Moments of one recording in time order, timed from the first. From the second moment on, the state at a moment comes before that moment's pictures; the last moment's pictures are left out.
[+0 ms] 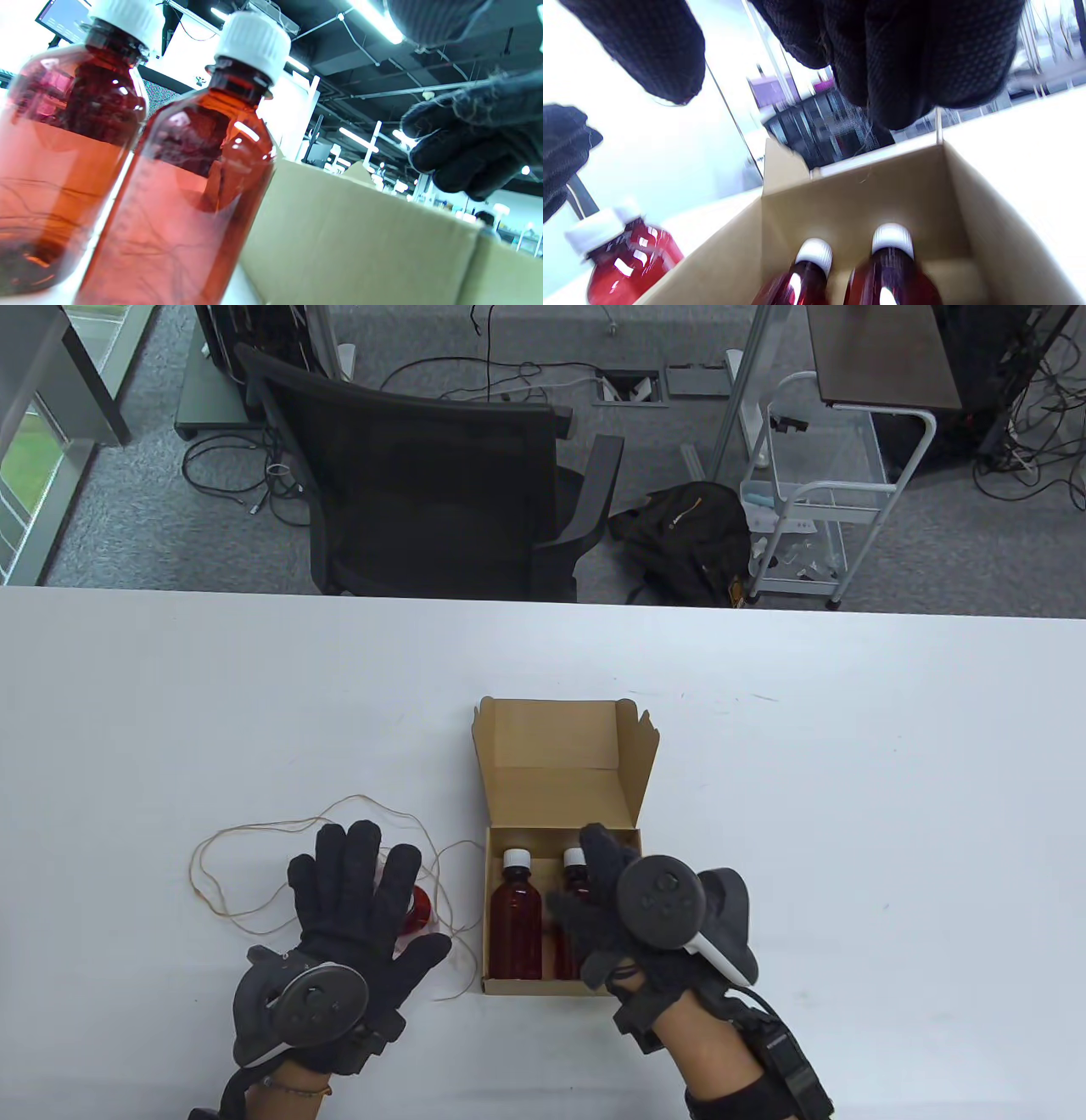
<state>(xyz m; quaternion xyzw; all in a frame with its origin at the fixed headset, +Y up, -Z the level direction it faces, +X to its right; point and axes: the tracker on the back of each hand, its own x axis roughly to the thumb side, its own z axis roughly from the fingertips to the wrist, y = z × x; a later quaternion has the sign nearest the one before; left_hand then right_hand) -0.201 -0.695 -0.130 0.13 -0.17 0.22 0.95 0.109 -0.646 -0.183 0.16 -0.04 0.95 0.25</state>
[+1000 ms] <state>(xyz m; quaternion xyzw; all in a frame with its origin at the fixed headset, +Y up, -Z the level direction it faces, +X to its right) -0.239 -0.709 -0.140 0.14 -0.16 0.51 0.83 0.195 -0.742 -0.171 0.22 -0.07 0.92 0.32</state>
